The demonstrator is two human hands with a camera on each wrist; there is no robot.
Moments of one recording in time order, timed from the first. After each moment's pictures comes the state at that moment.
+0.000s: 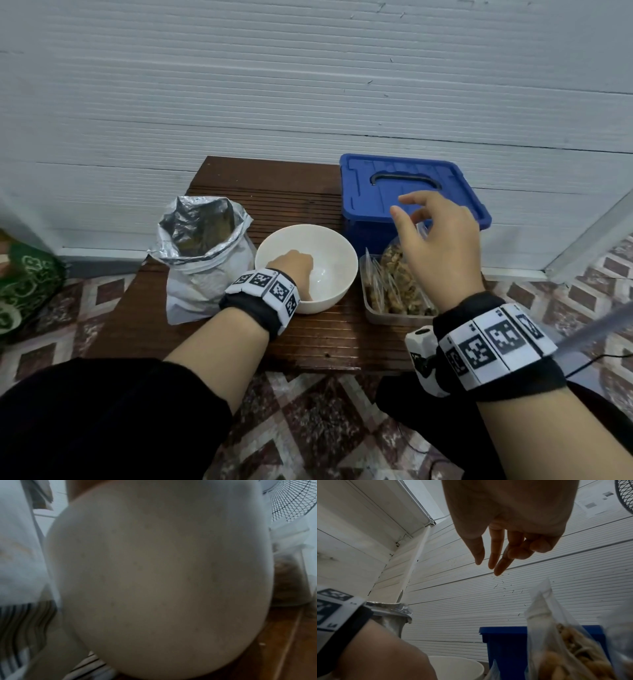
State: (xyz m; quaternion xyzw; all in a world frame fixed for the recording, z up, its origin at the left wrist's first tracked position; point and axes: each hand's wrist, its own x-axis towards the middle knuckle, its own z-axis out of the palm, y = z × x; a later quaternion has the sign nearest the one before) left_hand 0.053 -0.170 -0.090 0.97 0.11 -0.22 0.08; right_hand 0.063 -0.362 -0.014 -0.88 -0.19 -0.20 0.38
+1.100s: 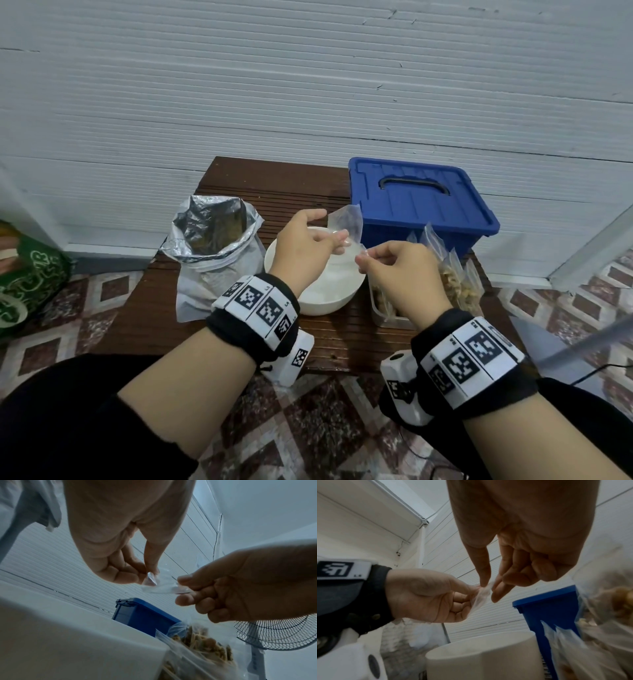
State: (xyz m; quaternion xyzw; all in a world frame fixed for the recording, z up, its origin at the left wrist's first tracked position) left_hand 0.025 -0.187 -0.048 0.75 0.19 0.13 0.62; right_hand 0.048 -0.334 -0.035 -0.89 -0.14 0.05 0.43
